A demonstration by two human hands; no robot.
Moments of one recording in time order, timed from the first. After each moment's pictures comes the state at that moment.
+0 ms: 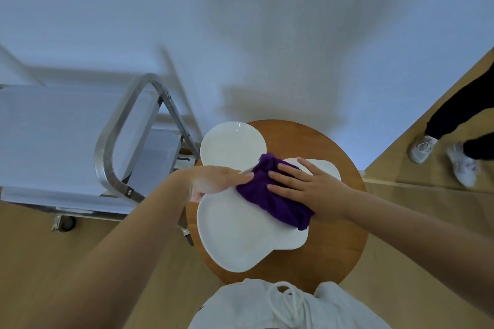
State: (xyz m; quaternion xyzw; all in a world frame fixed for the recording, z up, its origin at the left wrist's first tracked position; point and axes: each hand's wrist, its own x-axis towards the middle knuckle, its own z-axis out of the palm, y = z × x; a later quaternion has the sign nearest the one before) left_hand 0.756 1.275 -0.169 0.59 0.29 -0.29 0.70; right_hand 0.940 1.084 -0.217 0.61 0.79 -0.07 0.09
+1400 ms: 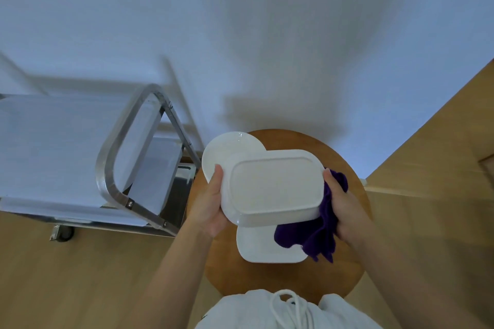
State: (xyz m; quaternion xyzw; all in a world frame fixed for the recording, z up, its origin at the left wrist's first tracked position) left_hand 0.738 1.232 -0.195 0.28 0.33 0.16 0.89; right_hand 0.913 1.070 -0.206 0.67 -0.09 -0.43 -0.60
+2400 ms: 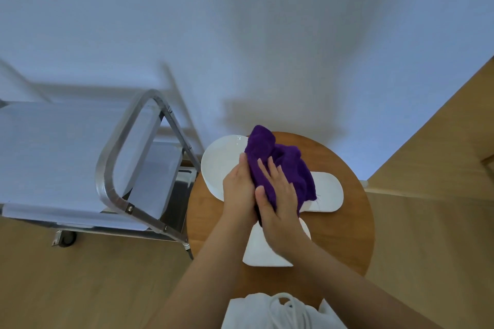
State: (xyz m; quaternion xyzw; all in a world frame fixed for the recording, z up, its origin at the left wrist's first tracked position) left_hand 0.802 1.199 -0.161 0.45 0.46 0.25 0.73; right_hand 0.823 1.124 -0.178 0.75 0.35 -0.20 -0.52
